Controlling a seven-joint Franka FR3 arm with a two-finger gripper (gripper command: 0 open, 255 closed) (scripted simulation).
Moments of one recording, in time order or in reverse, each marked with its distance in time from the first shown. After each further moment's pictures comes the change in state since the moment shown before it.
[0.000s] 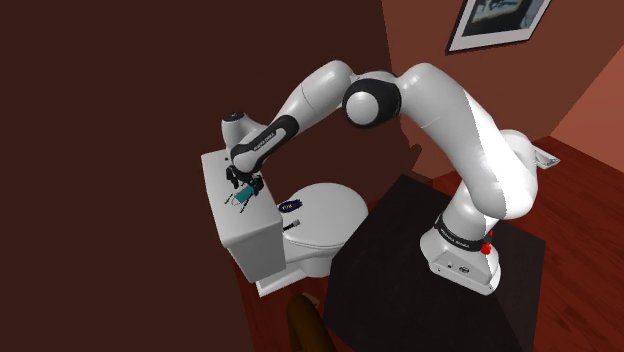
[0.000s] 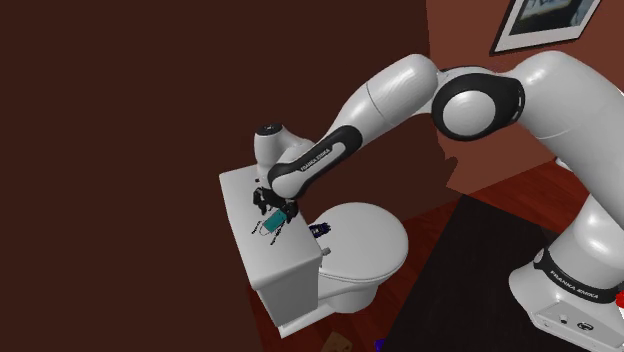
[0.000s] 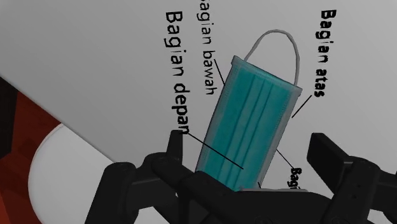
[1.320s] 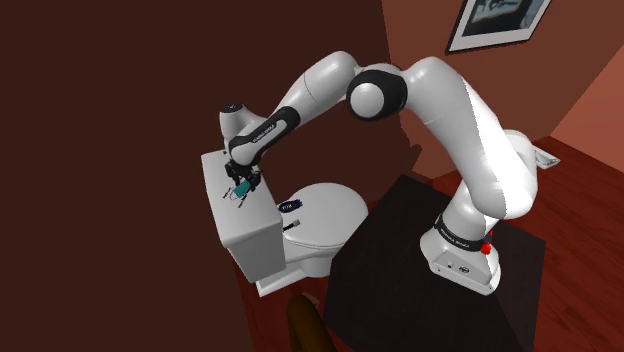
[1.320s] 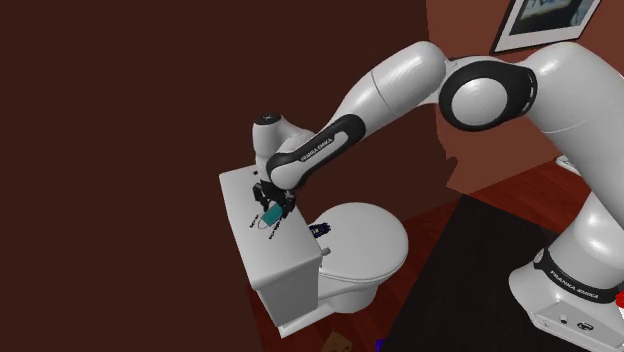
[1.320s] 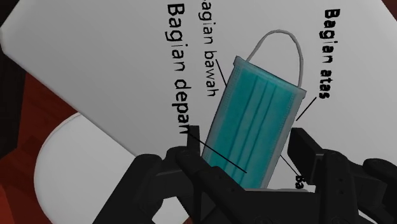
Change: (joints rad) arm -0.007 -0.060 0.008 -0.031 0.005 -0.029 -0.001
